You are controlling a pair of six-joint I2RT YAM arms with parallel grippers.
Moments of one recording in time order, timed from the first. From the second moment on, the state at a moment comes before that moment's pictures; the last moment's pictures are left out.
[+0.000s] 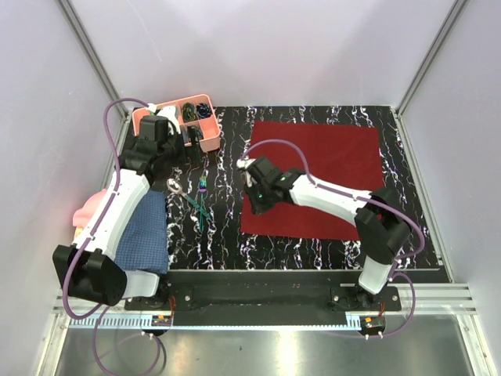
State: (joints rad) left arm -0.20 1.31 1.26 -0.60 0.04 -0.27; right arm 0.83 1.77 1.30 -0.52 -0.07 0.28
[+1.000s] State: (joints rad) left arm -0.16 1.31 1.26 -0.59 0.08 -0.30; right arm 1.01 1.98 1.35 -0.46 0.03 0.35
